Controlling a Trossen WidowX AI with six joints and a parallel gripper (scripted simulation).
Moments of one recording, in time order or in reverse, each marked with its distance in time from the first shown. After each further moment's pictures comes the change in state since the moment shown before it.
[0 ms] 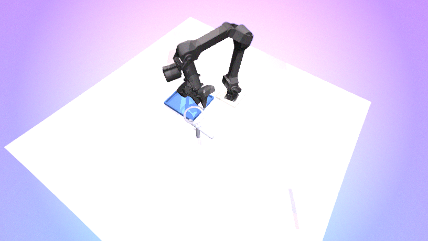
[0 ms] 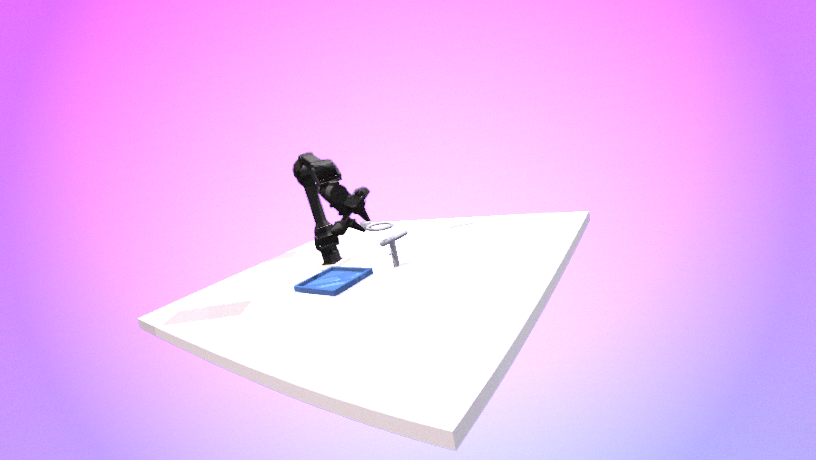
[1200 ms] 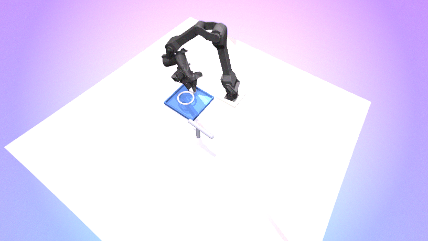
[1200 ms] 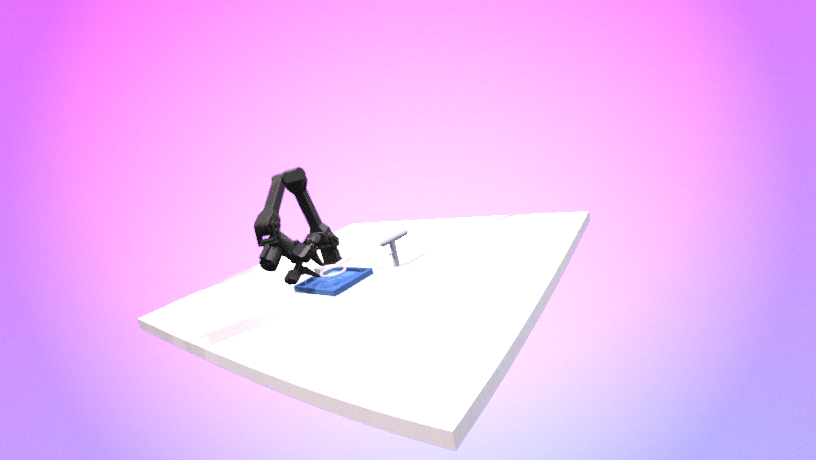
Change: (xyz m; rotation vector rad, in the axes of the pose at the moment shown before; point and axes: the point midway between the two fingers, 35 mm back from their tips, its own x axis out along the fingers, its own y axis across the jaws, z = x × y) arm -0.019 -0.194 -0.098 -0.050 -0.021 0.029
